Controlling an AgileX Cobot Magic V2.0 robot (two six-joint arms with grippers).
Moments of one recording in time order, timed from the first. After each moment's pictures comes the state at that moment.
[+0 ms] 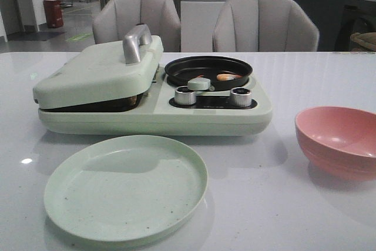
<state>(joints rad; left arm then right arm) -0.53 0.51 -0.66 -0.13 0.79 0.09 0.27 0.29 -0.62 0.08 1.08 -0.11</state>
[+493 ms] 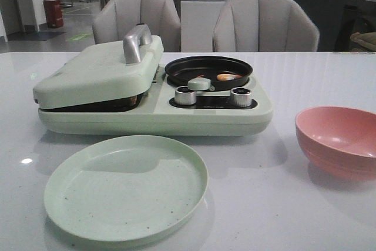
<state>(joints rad) -0.53 0.51 -0.66 -0.13 0.79 0.09 0.33 0.28 -0.60 0.08 1.07 -0.10</state>
